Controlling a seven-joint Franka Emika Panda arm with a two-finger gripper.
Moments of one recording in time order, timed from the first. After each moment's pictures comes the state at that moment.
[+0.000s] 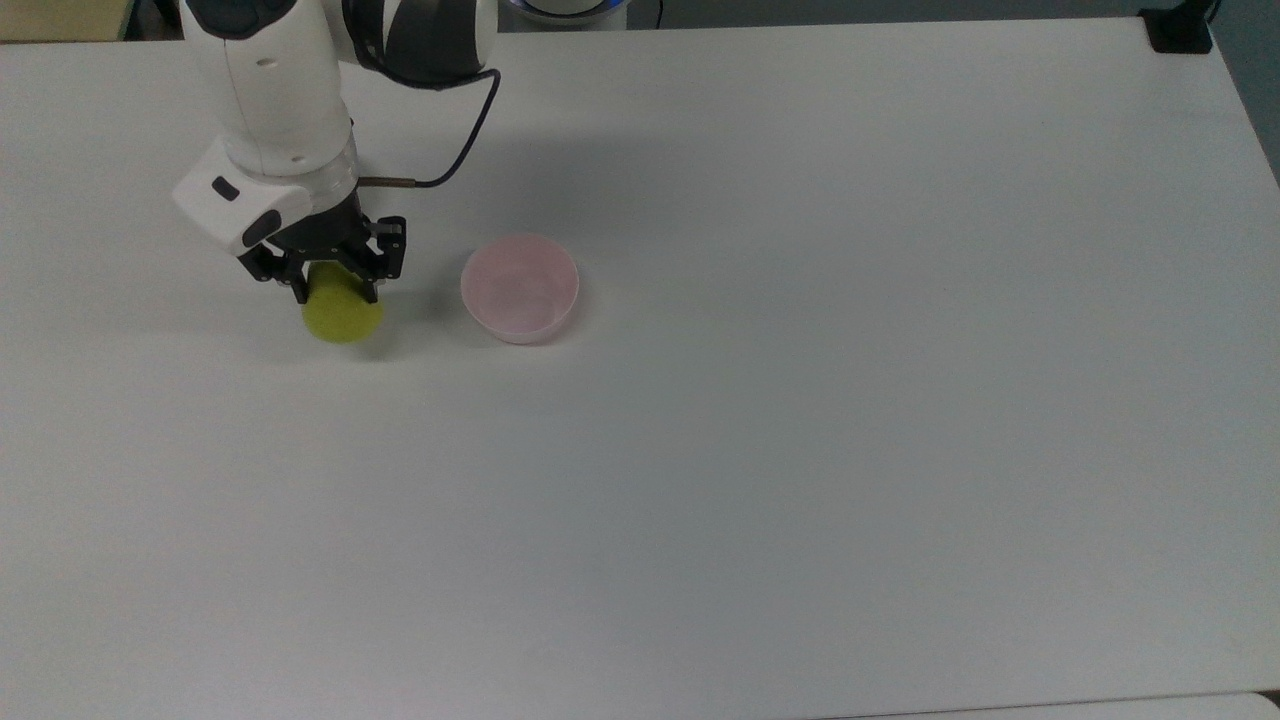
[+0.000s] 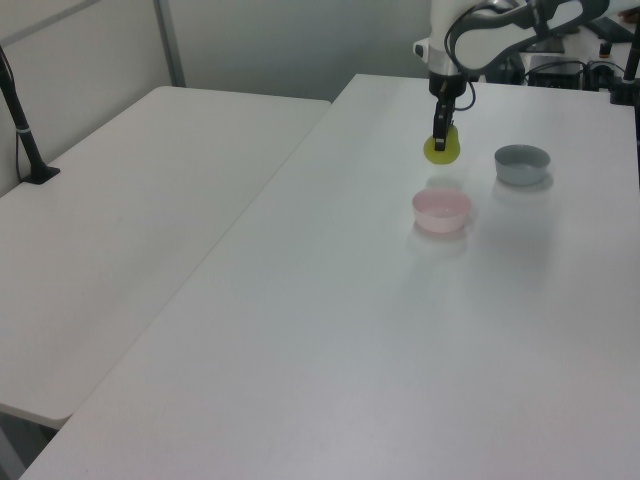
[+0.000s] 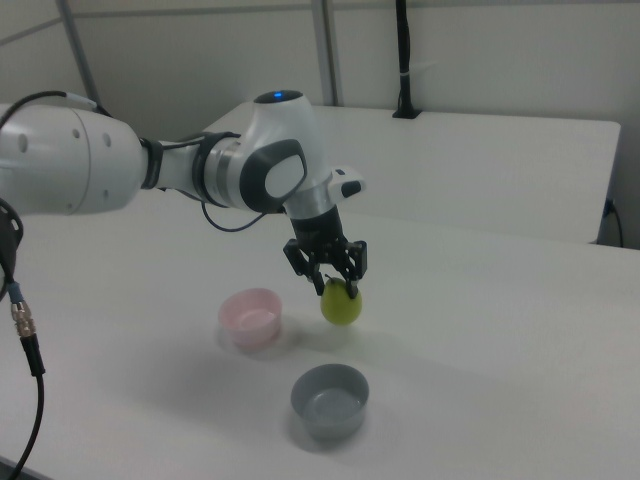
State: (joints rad) arm -0.20 0.37 -0.01 -1.69 -0.13 2.14 -0.27
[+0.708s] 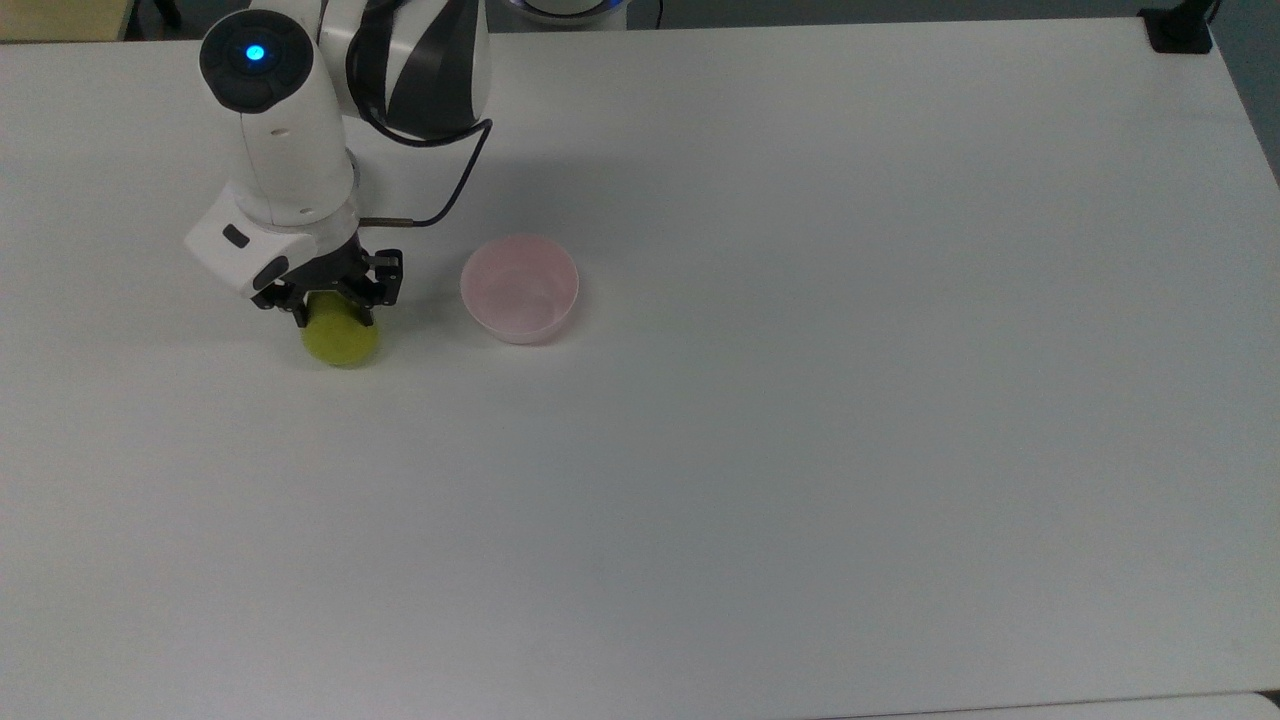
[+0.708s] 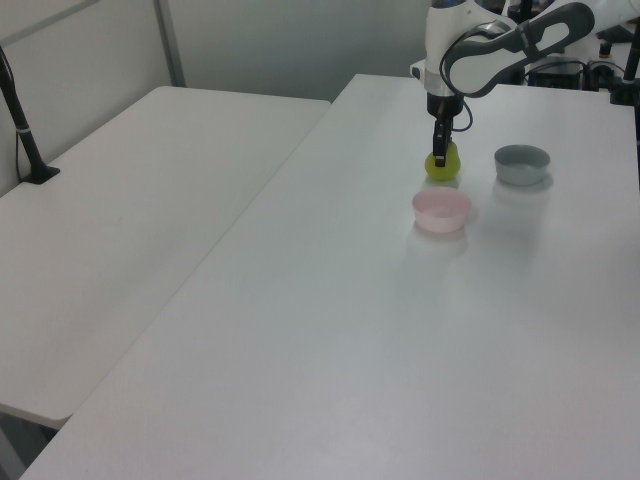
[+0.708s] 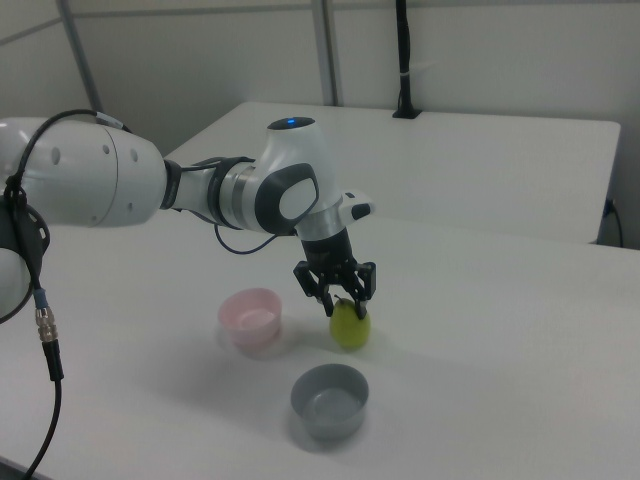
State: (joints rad) arm -0.21 0.44 -0.01 -1.69 -0.17 2.18 -0.27
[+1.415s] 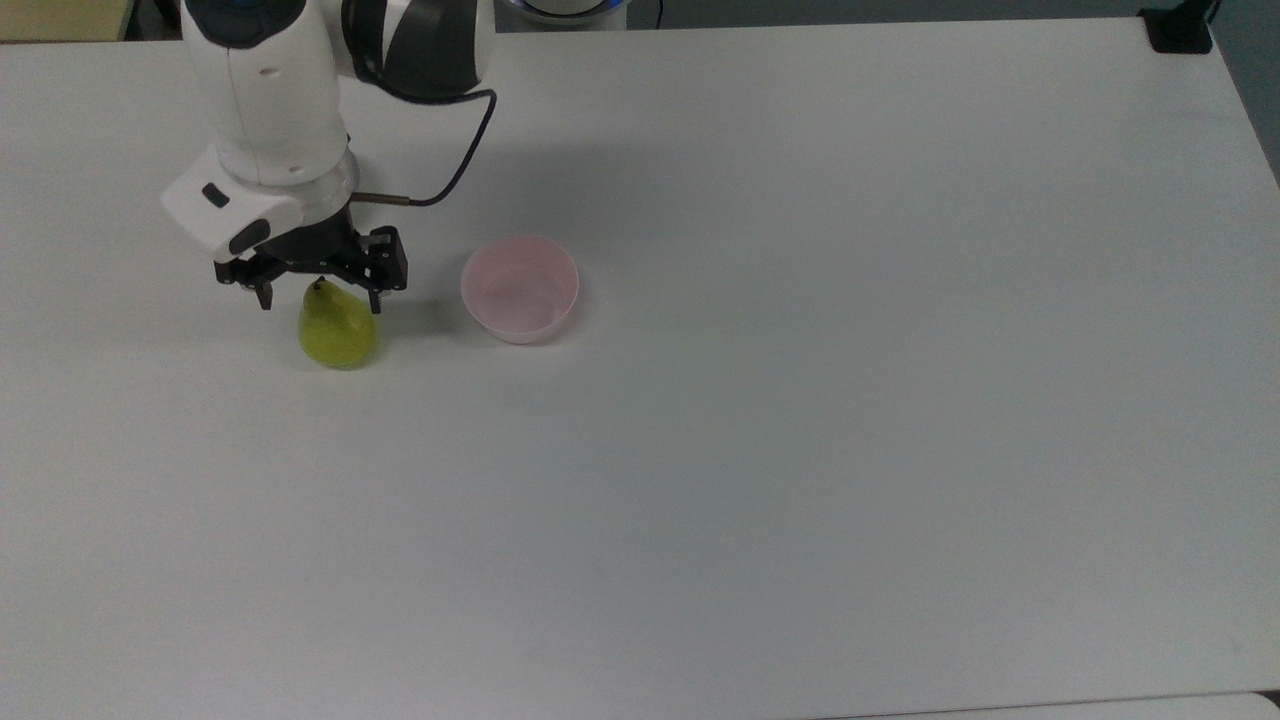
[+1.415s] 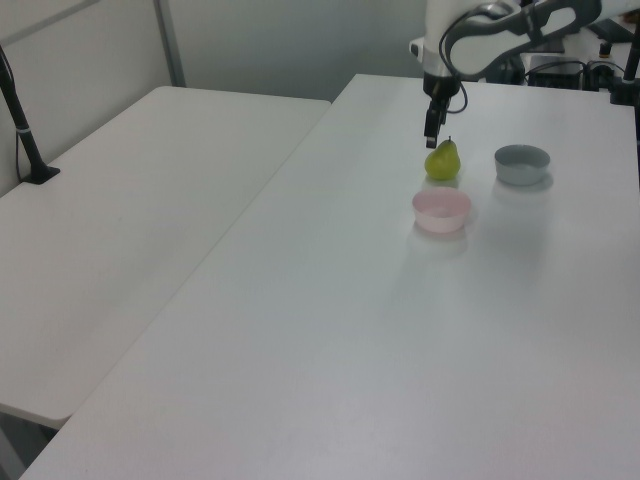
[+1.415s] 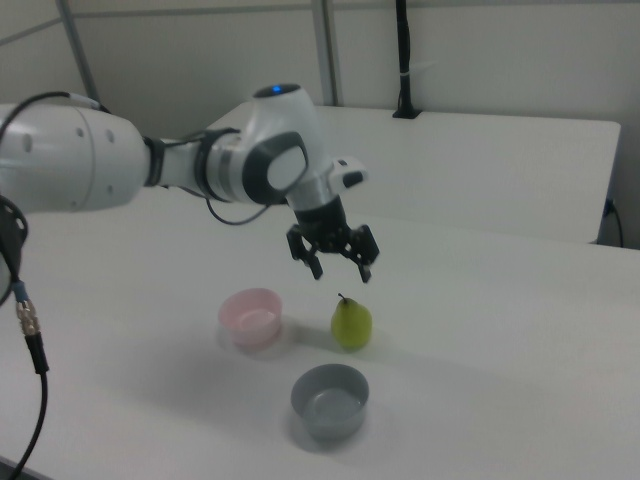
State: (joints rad) arm -0.20 0.38 0.00 -1.65 -0.17 2.15 -0.20
